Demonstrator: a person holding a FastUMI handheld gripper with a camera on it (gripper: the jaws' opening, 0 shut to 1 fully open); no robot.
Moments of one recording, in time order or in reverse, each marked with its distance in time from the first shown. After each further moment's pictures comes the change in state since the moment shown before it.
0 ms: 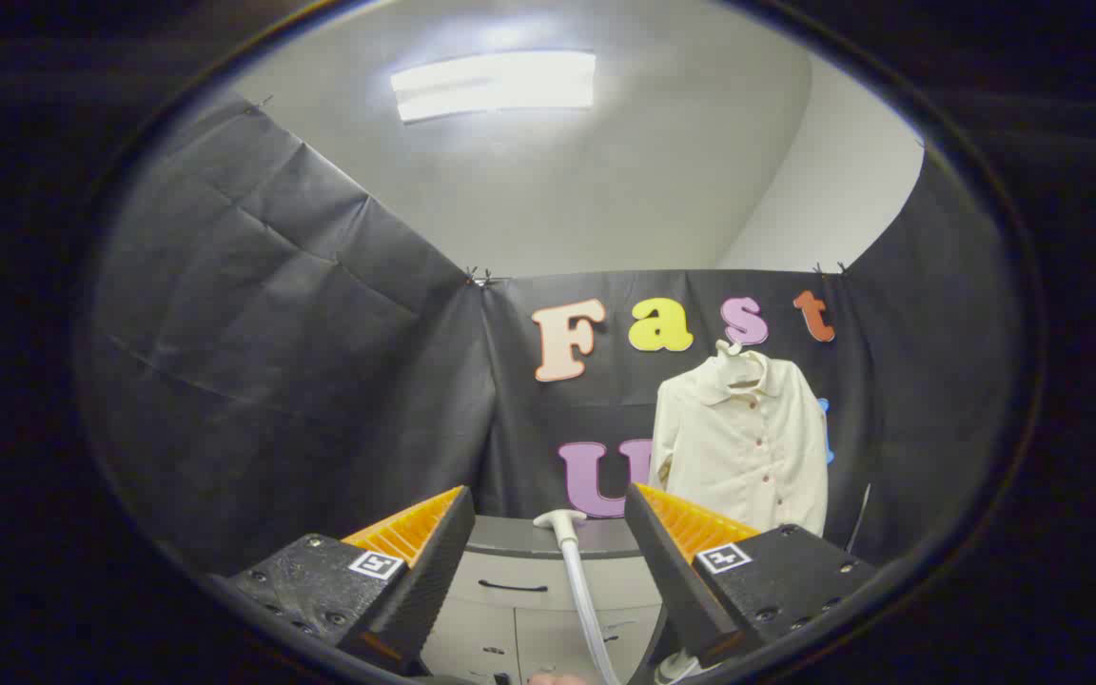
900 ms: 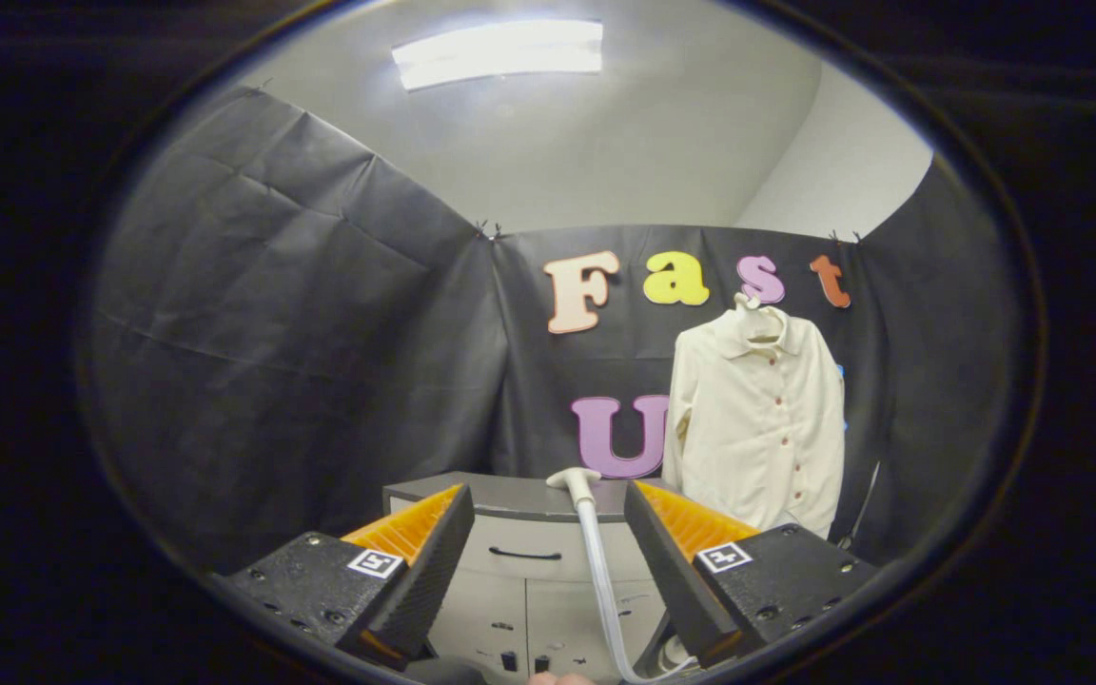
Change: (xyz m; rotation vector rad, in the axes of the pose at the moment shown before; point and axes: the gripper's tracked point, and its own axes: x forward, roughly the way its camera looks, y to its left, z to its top) arm 0.014 0.009 -0.051 -0.014 0.136 0.018
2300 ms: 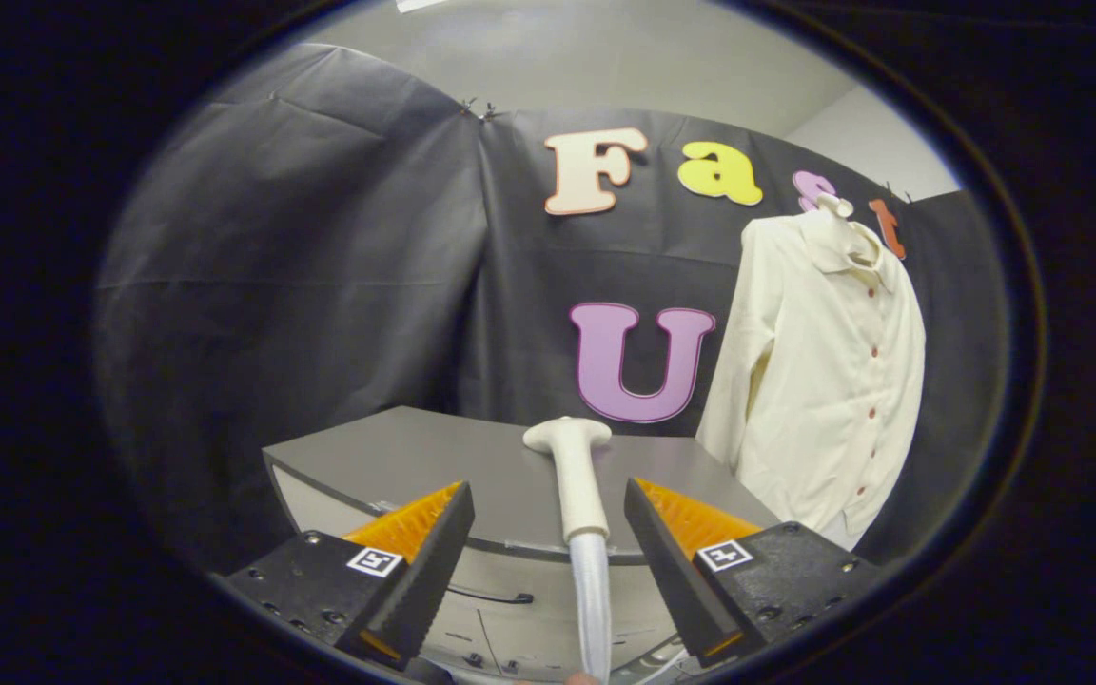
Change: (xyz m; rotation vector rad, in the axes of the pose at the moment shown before) arm 0.244 -0.014 -0.118 -0.075 0.344 0.003
